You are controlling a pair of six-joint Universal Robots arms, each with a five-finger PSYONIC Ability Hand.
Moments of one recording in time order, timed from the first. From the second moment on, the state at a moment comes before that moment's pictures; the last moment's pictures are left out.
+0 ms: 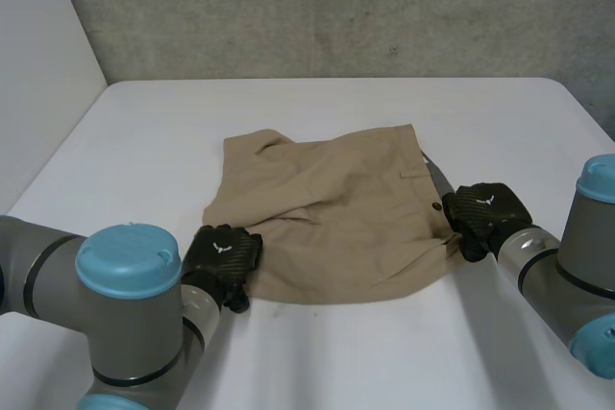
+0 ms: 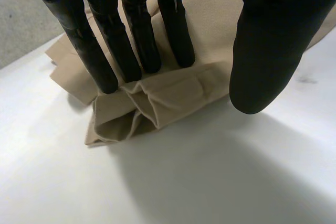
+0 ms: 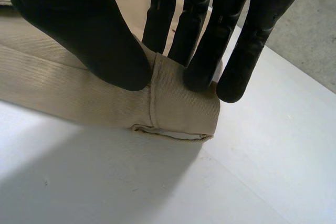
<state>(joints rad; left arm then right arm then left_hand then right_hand) 4.08 -2.03 -1.78 3.38 -1.73 3.33 1.84 -1.15 1.72 -0.16 1.43 2.76 0.70 0.69 0.68 0.70 0.51 0.96 1.18 1.19 1.19 0.99</state>
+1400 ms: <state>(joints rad) 4.19 -1.65 -1.95 3.07 -1.64 3.24 1.93 -1.41 1.85 0.06 1.44 2.50 0.82 0.83 0.83 0.83 0.66 0.96 1.18 1.19 1.19 1.00</state>
